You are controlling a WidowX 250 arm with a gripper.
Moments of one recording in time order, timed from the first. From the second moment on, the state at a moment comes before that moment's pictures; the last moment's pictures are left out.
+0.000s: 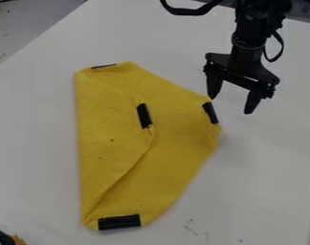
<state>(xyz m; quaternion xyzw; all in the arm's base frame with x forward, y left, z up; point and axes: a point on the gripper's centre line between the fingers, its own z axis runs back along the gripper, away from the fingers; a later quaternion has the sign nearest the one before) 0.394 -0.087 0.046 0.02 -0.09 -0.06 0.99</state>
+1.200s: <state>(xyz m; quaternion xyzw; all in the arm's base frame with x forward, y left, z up) 0.388 -0.057 0.008 0.06 -0.05 0.00 1.00</state>
